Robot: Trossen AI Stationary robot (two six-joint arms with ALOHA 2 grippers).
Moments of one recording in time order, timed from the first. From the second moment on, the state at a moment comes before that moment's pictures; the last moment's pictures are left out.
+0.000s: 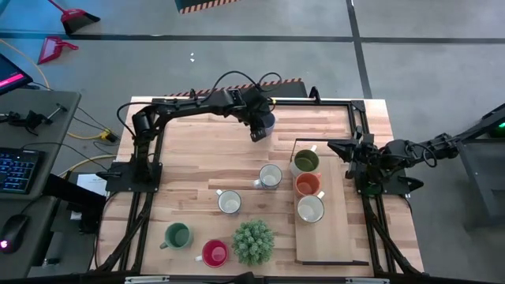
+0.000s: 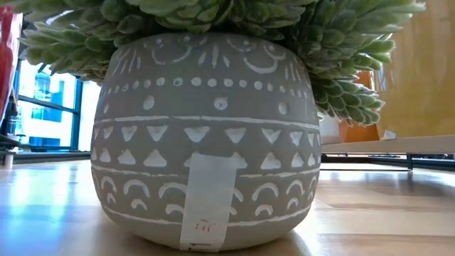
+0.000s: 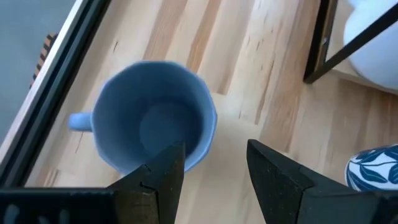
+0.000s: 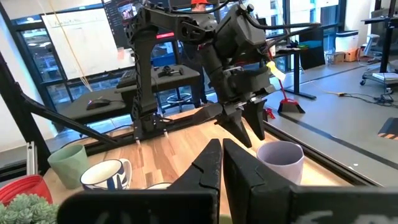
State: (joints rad) left arm 0.41 1.98 1.69 -0.69 0.06 0.08; right arm 0.32 0.22 0.38 -0.15 0.63 0.16
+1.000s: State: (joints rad) left arm 0.41 1.98 1.68 -0.65 0.08 0.00; right arm 0.32 0.22 0.38 -0.15 0.63 0.16
